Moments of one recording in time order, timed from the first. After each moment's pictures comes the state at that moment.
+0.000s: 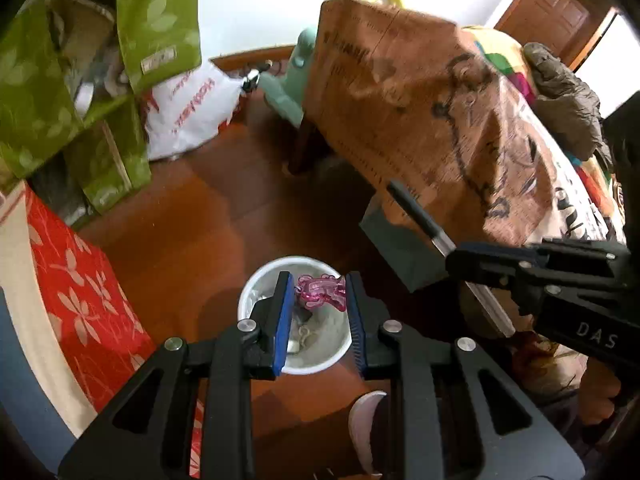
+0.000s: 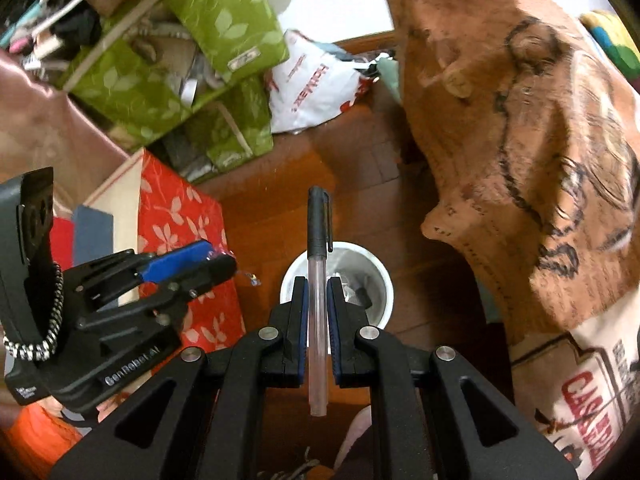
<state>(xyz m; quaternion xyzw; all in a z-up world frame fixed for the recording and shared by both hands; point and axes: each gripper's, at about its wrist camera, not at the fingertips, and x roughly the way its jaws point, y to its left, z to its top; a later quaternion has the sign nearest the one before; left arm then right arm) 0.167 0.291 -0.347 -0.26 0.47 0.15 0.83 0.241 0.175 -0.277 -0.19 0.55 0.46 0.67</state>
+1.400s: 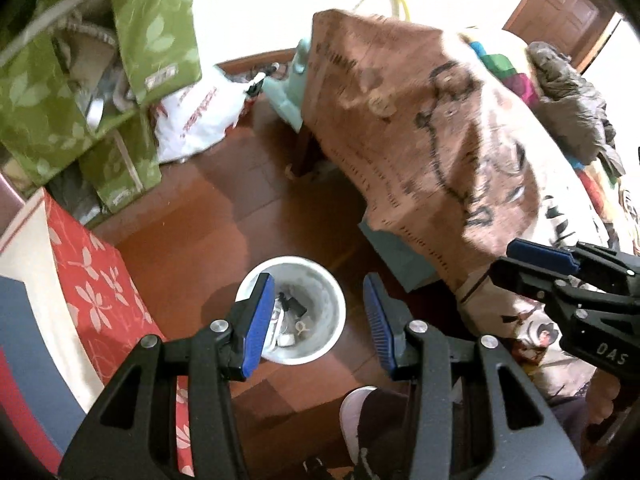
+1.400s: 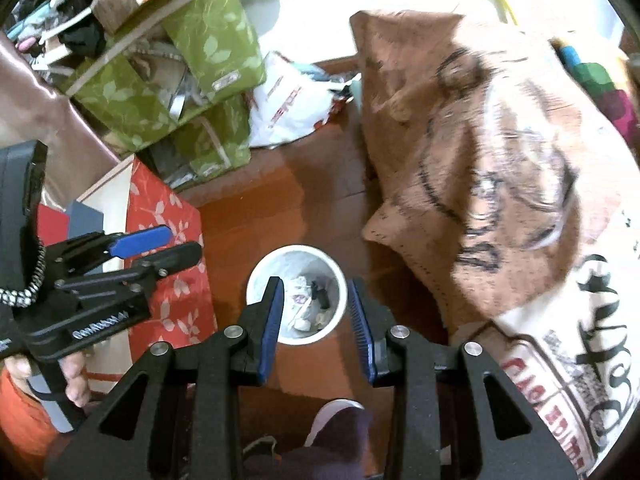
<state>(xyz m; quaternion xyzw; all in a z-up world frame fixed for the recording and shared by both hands) 0.184 0.260 -0.290 -0.24 0.48 0.17 0.83 0.259 0.106 -0.226 -0.19 0.51 0.44 0.71</state>
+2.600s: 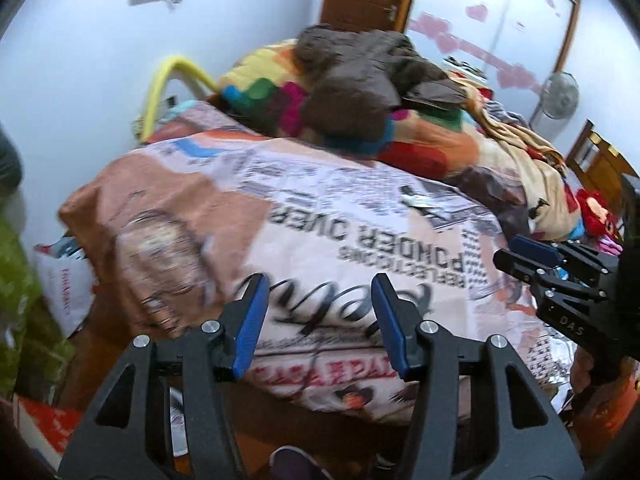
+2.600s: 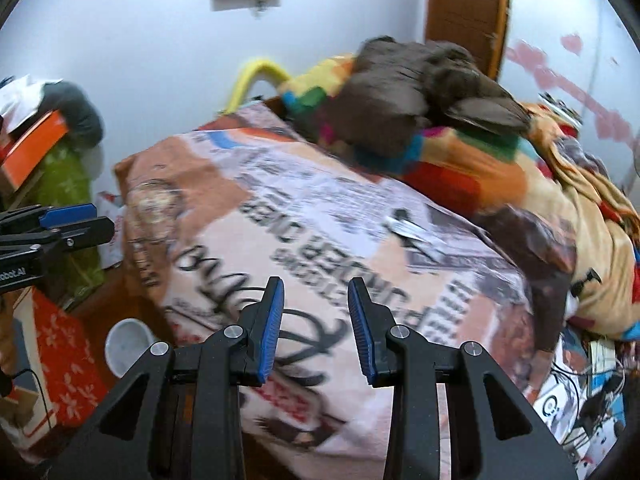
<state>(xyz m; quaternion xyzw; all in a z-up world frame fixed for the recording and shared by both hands) 0.373 -0.046 -0.131 -0.06 0.41 -0.05 0.91 0.365 -0.246 -0.118 -0.09 0.40 0.20 0.89</state>
